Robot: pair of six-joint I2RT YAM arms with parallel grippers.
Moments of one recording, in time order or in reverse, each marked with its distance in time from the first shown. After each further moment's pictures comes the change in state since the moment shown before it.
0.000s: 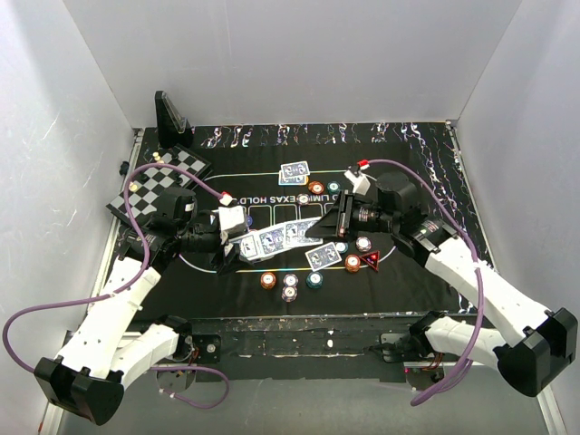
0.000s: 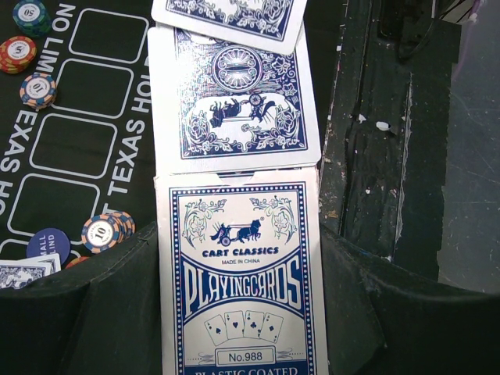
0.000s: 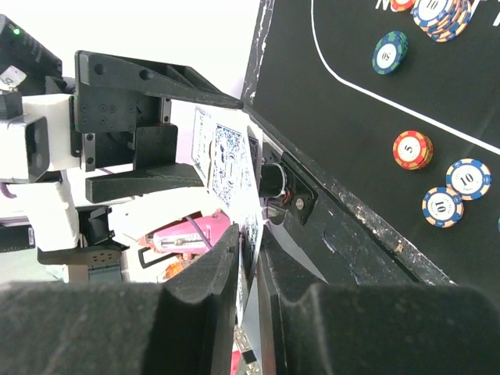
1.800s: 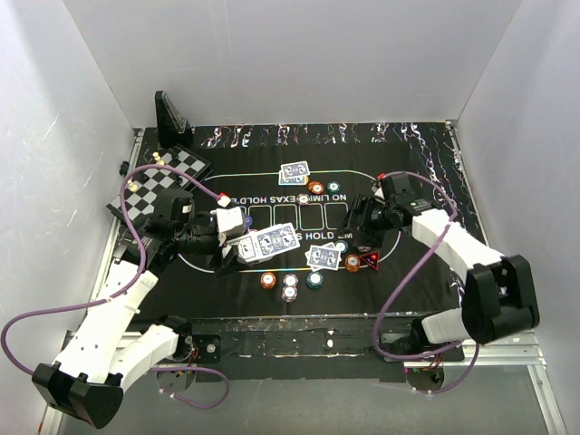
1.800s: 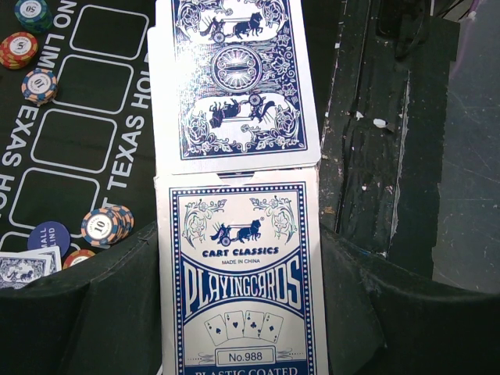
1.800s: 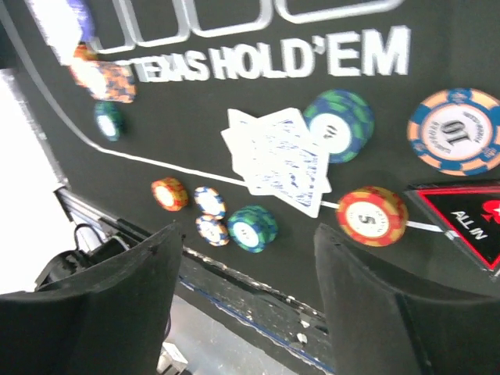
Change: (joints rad) left arm 0.000 -0.022 0.015 -0.038 -0.010 0.000; right arm -0.306 0.338 -0.055 -0.249 0.178 -0.313
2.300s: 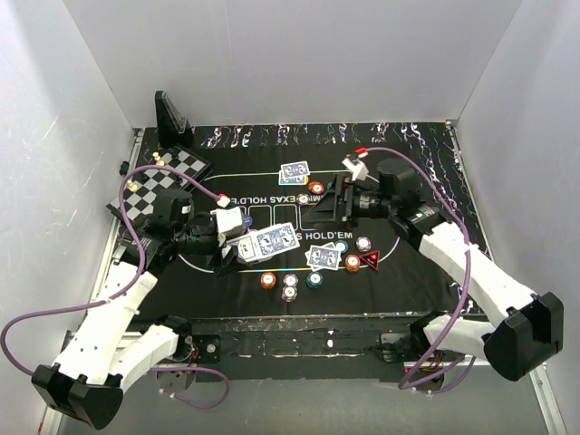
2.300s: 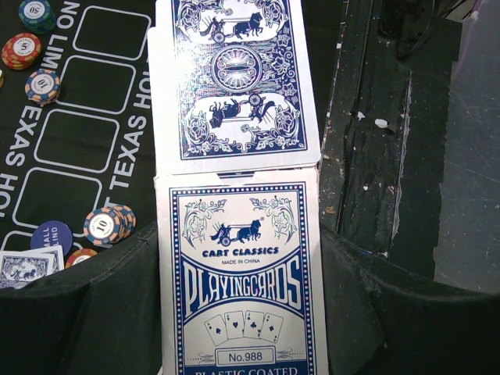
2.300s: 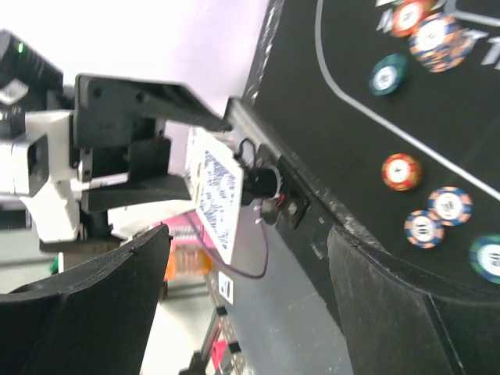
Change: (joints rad) left arm 0.000 -0.008 0.000 0.000 -0.006 0.000; right arm 0.155 -0.258 0.090 0.274 -0.323 0.217
